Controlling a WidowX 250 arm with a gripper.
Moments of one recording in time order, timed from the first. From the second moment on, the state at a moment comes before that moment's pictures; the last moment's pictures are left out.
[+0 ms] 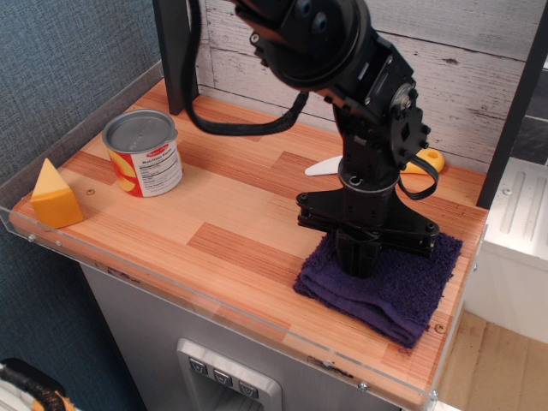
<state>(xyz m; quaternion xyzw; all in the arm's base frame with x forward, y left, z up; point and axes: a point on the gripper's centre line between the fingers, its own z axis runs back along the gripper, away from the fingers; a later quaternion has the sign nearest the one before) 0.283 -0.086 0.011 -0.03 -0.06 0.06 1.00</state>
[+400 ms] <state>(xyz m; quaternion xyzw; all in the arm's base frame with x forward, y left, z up) 0.279 -0.084 0.011 -0.02 -0.05 0.08 1.00</state>
